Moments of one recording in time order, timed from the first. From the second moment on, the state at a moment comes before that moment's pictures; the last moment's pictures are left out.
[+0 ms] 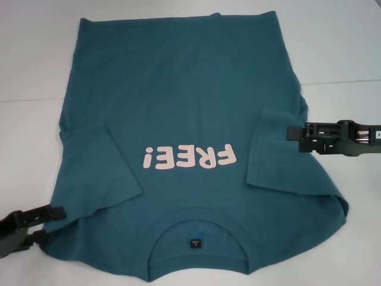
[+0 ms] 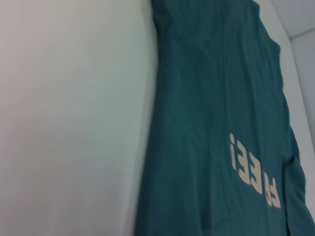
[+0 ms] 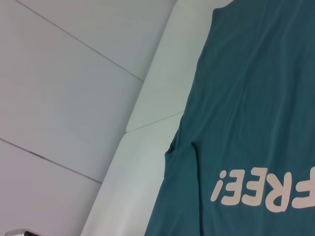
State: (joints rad) left arm -0.43 -2.11 0.35 0.80 2.37 1.51 -2.41; right arm 0.57 1.89 -0.70 -0.65 -1.96 -1.58 2.31
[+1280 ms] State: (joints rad) left arm -0.44 -2.11 0.41 0.80 2.39 1.47 -2.41; right arm 0.57 1.89 -0.70 -0.65 -1.96 -1.58 2.31
